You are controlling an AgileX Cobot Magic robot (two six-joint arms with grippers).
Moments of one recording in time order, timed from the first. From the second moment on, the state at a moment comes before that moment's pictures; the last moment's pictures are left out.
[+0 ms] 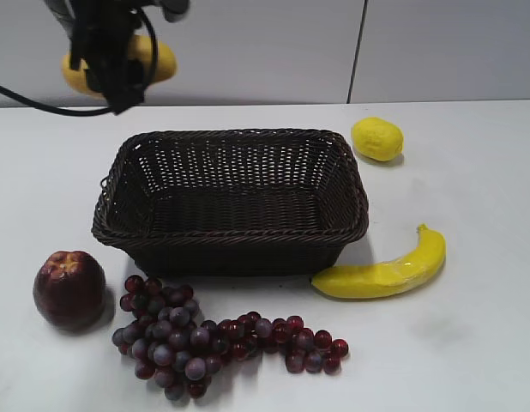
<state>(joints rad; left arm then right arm) -0.50 1.88 -1.64 0.21 0.93 0.87 0.08 -0.01 -0.50 0.10 1.05 -0.08</state>
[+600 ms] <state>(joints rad) -0.65 2.15 -1.65 0.06 0.86 0.88 0.08 -0.01 -0.50 0.10 1.05 -0.08</state>
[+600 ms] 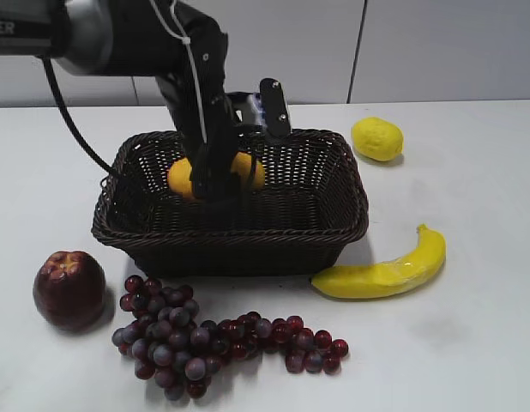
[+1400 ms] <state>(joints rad) -0.65 2.19 -1.65 -0.10 0.85 0.98 0.08 -0.01 -0.50 0.10 1.05 -0.08</state>
